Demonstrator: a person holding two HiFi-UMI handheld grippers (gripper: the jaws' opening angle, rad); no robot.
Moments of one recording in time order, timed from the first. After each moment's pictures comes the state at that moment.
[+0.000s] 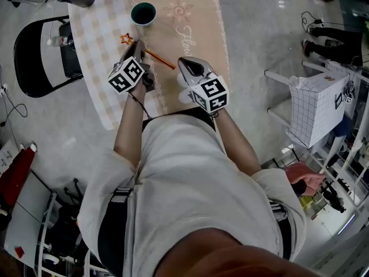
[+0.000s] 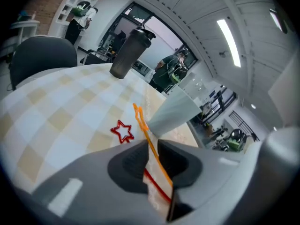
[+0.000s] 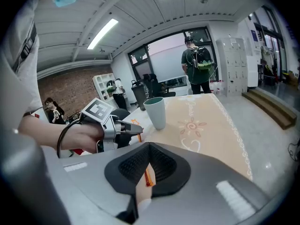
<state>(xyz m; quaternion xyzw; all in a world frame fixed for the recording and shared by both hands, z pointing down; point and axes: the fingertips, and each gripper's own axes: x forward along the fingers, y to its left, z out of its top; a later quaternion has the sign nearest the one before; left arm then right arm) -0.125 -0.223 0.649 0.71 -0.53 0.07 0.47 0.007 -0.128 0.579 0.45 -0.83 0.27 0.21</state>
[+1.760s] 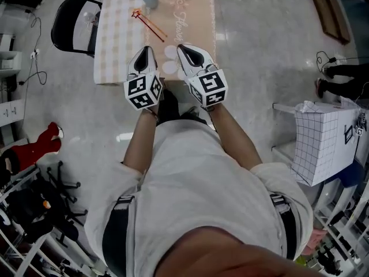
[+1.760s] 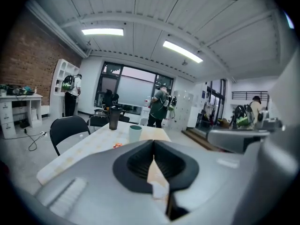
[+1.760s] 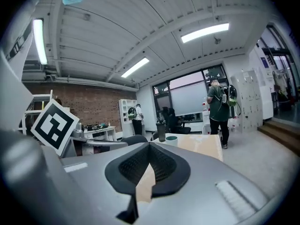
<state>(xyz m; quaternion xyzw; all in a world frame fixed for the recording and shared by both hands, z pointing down) -0.028 0.024 0.458 0.74 -0.65 0.06 0.17 0.076 0.033 0.435 0.40 -0.91 0.10 0.06</state>
